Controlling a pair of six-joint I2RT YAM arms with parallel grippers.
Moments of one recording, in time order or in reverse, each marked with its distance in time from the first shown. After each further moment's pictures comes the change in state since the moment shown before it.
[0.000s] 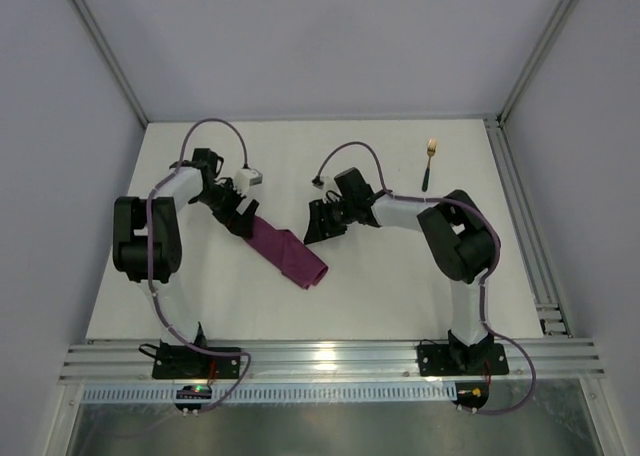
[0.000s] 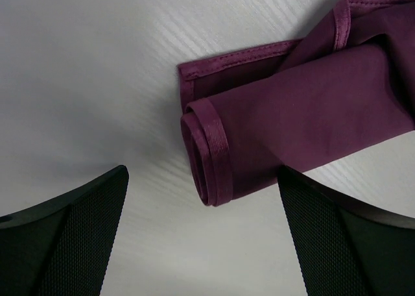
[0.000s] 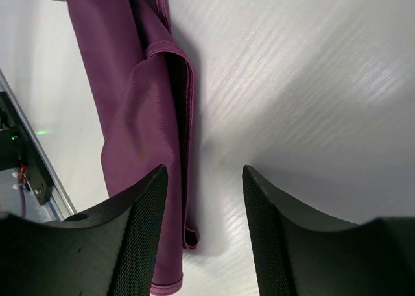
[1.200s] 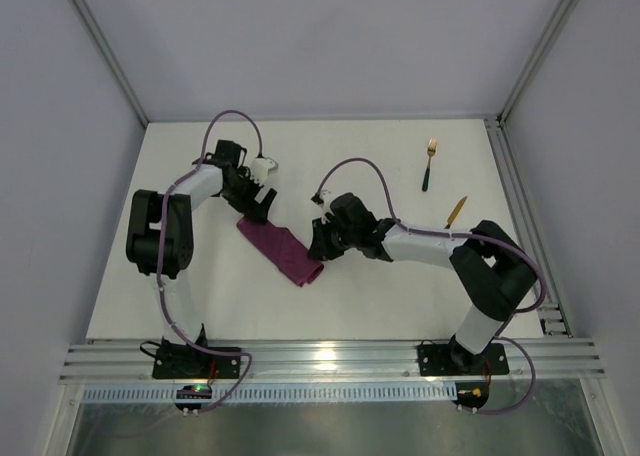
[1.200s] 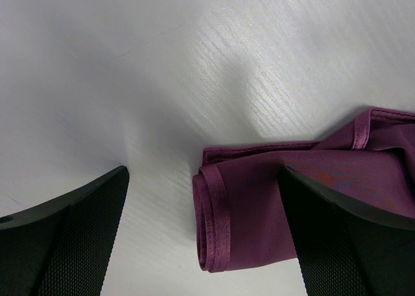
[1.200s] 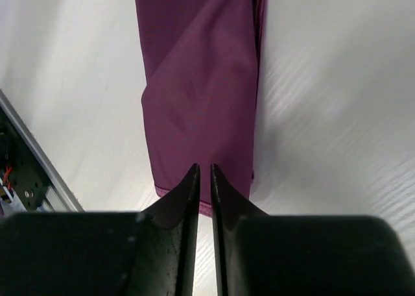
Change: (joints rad) left arm -0.135 0.083 0.055 0.198 -0.170 -0.213; right arm 0.168 -0.320 -0.283 0.133 0.309 0.123
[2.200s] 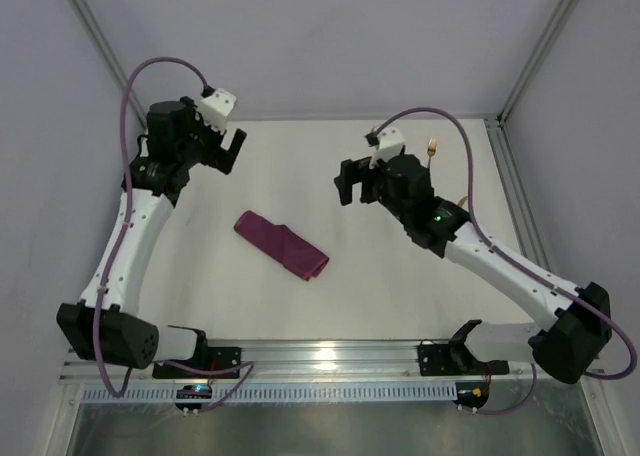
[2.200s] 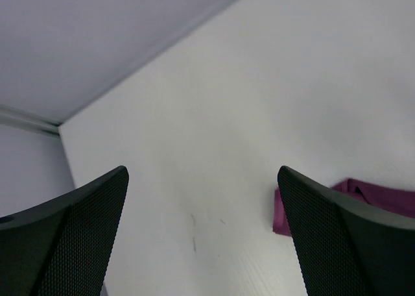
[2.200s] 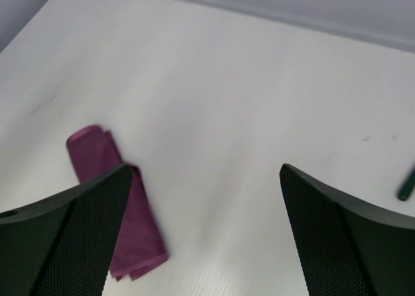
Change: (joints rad) left arm 0.002 -0.553 0.073 0.032 -0.176 -0.051; right arm -0.048 -0.384 0.130 -0.132 0.428 -0.233
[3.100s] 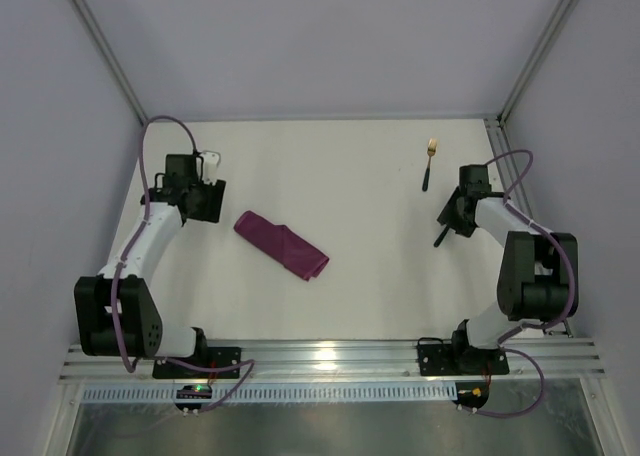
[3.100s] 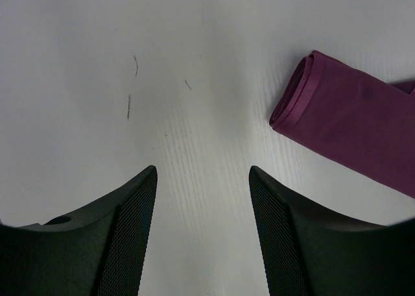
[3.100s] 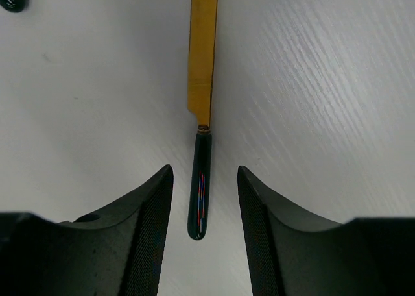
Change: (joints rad) left arm 0.120 -0.039 -0.387 -0.004 -0.184 -0.283; right arm -0.775 0.217 -0.191 -0.295 -0.005 0.317
